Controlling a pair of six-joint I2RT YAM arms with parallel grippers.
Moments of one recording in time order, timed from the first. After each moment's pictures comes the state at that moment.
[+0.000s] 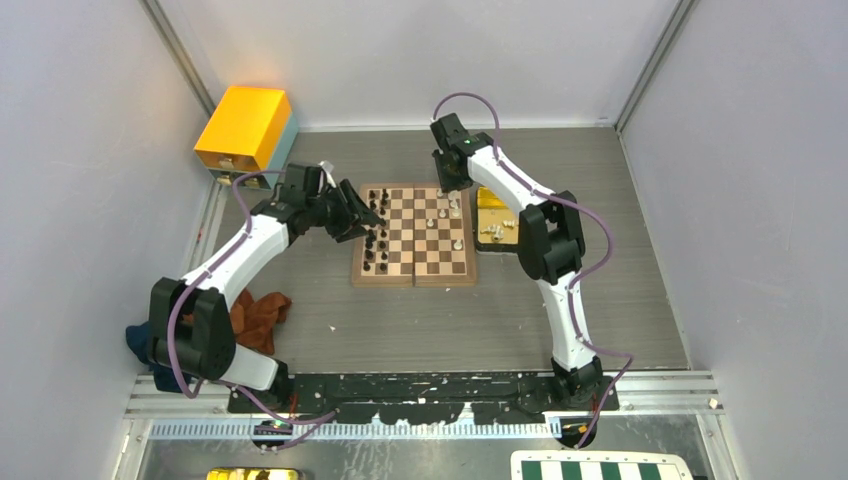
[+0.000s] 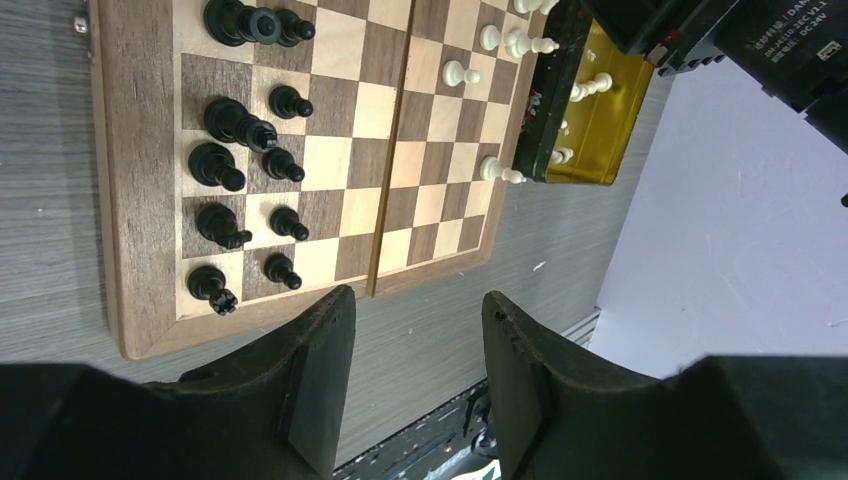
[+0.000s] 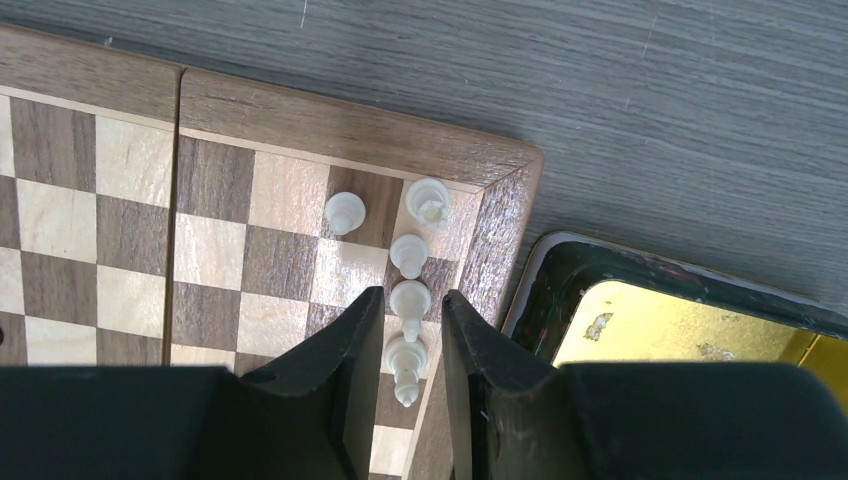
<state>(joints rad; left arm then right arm) -0.28 1.45 1.06 -0.39 0.42 -0.83 0.48 2.25 2.02 -0.78 0.19 0.18</state>
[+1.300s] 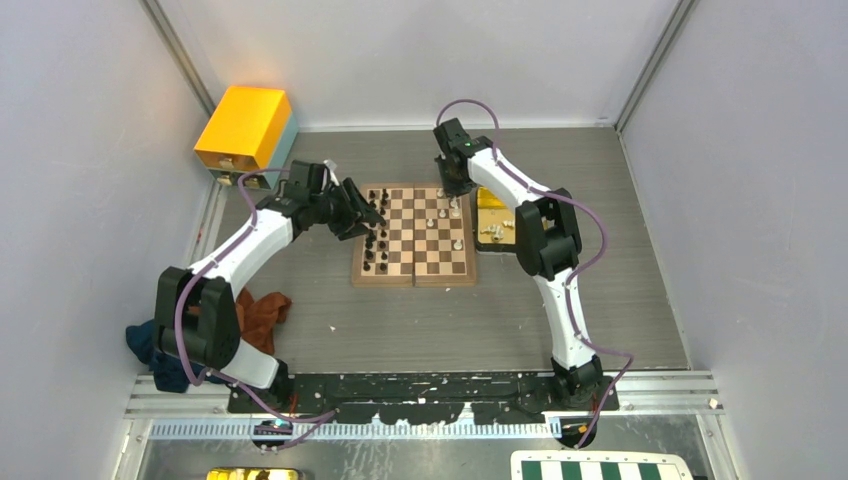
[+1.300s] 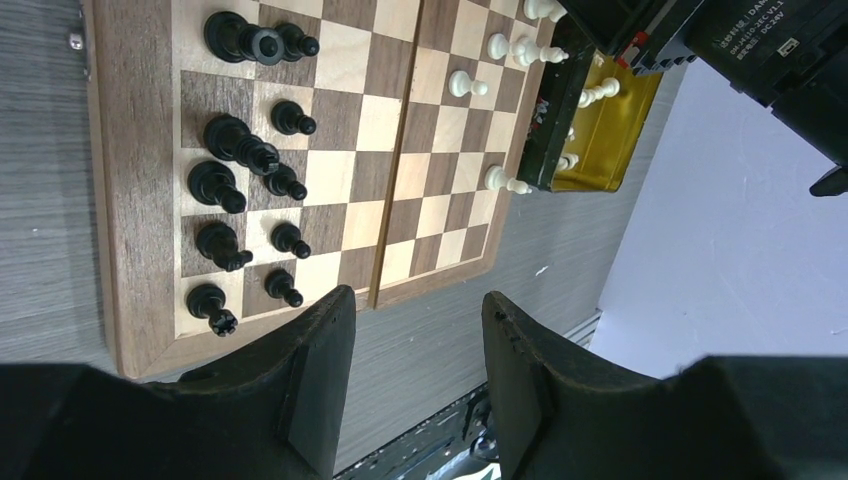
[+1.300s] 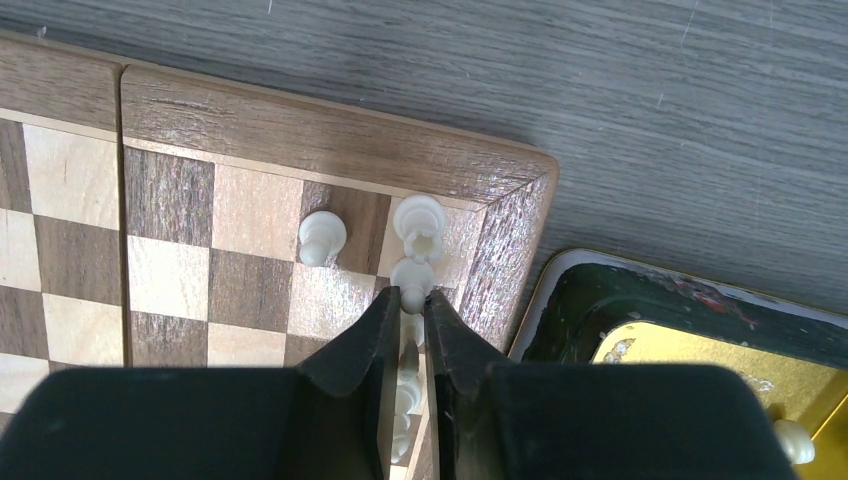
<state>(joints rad) -0.28 1.50 1.09 -0.39 0.42 -0.83 0.46 2.31 2.02 -0.76 0.15 0.19</state>
